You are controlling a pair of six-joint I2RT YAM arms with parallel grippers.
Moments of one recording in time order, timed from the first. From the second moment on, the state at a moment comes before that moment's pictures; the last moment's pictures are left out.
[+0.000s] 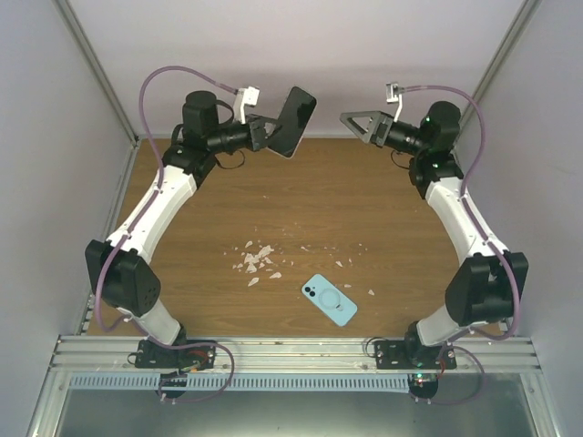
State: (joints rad) left arm -0.33 1.64 1.66 -0.20 0.76 -0.40; right arm 0.10 1.54 1.38 0.29 -1.05 0.79
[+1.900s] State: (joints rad) left arm -0.35 1.56 1.27 0.40 0.94 -0.94; right arm 0.28 1.65 1.32 0.63 -1.03 1.22
